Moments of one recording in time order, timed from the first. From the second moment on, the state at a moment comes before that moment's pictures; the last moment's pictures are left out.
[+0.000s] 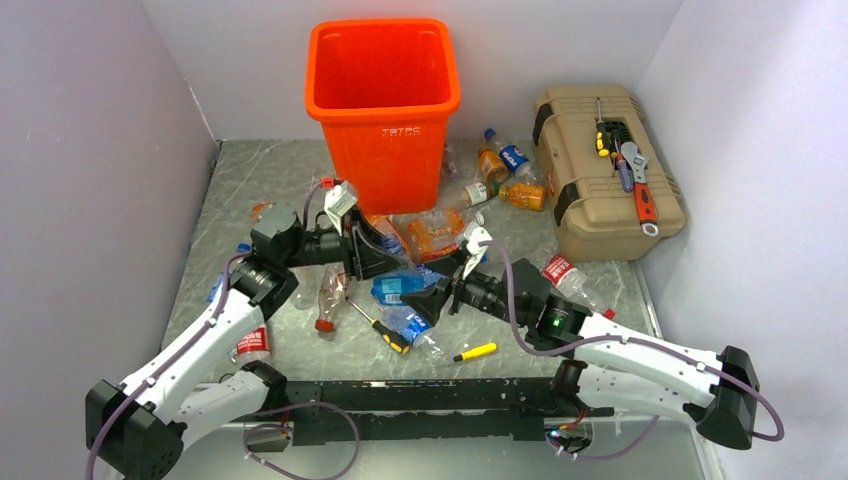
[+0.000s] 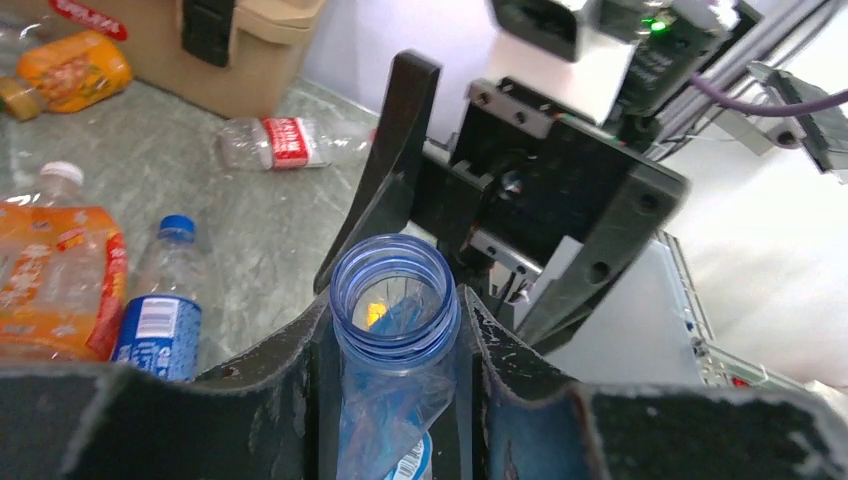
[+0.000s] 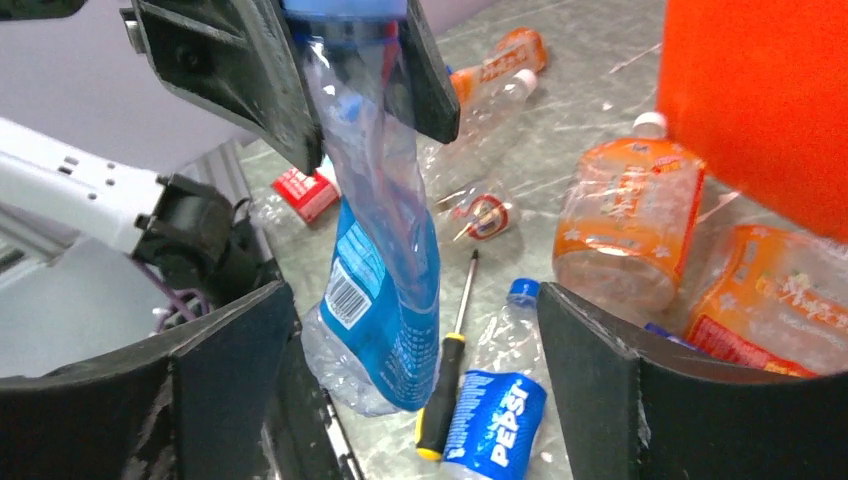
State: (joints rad) left arm -0.52 0.97 0.79 0.22 0.93 -0.47; right arm 1.05 0.89 0.62 0.23 -0.04 0.27
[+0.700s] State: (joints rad) left arm -0.51 1.18 1.59 0.24 0.19 -0.07; right arm 1.05 0.54 0.47 -0.01 0.34 0.42
